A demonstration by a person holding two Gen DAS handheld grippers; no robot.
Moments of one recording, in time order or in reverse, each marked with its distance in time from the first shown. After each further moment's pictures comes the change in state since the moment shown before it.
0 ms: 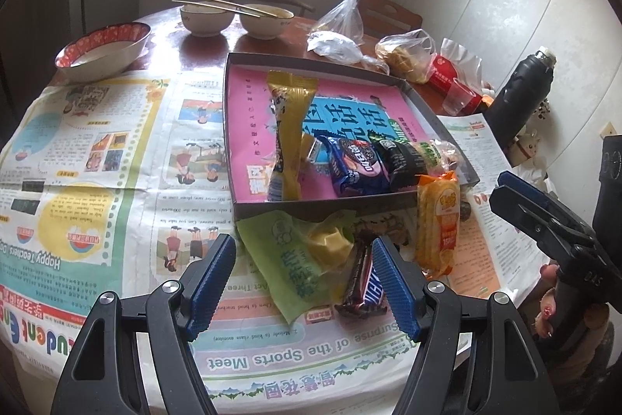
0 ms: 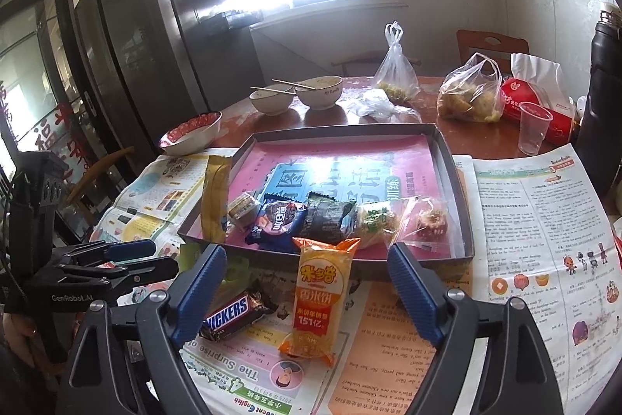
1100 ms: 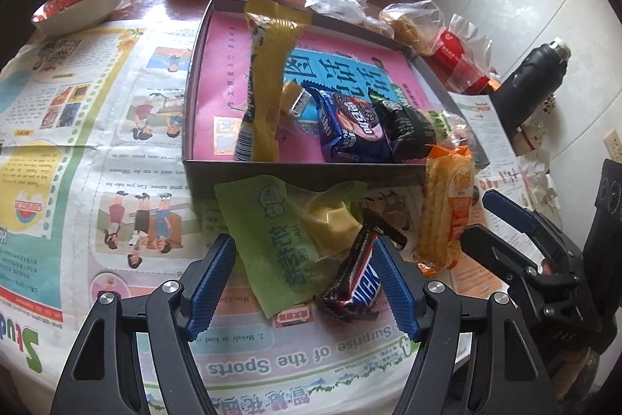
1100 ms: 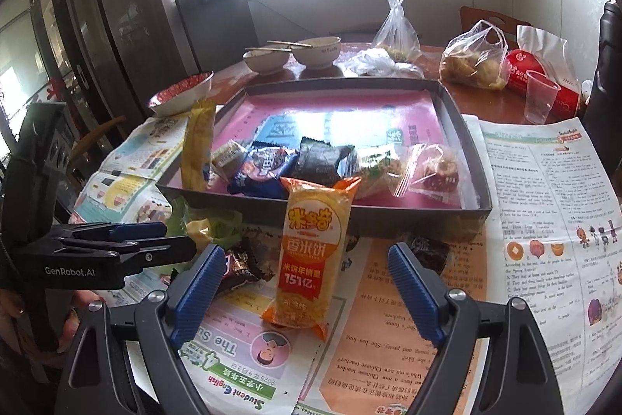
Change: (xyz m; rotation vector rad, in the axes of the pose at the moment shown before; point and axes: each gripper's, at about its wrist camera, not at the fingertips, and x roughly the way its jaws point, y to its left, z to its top) left arm 0.048 -0.010 -0.008 -0.052 0.114 -0.027; right arm 0.031 -0.005 -0.033 -0.019 0.114 -0.034
